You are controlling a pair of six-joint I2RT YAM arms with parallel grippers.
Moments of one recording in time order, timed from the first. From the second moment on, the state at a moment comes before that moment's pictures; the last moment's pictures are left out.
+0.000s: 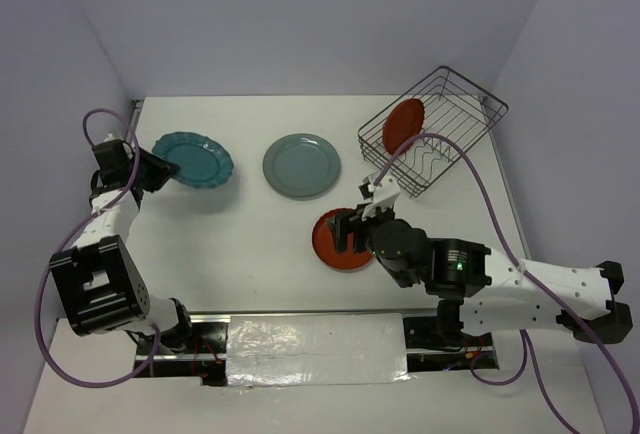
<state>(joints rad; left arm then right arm) 0.38 1.39 0.88 -0.11 0.34 -0.72 1.34 0.90 0.95 -0.39 0.79 0.39</state>
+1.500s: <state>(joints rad) 0.34 1.55 0.85 -0.25 0.05 -0.65 1.34 0.85 0.94 -0.38 0.79 0.41</state>
